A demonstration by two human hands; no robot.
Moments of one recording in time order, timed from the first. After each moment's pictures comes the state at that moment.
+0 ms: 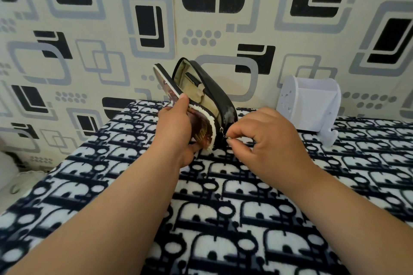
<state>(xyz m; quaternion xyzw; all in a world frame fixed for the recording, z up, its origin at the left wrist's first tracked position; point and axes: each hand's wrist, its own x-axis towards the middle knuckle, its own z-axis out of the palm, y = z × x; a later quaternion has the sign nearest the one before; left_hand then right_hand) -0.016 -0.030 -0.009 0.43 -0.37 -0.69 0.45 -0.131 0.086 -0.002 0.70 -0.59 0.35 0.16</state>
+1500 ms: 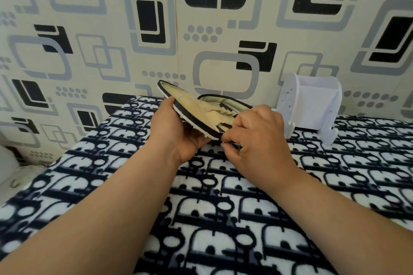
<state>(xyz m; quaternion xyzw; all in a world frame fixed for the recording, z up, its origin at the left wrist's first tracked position) -0.011 -0.027 -0.009 0.28 -0.30 -0.81 0.41 -0.128 0.071 -0.025 0.68 -0.60 0.33 0.27</state>
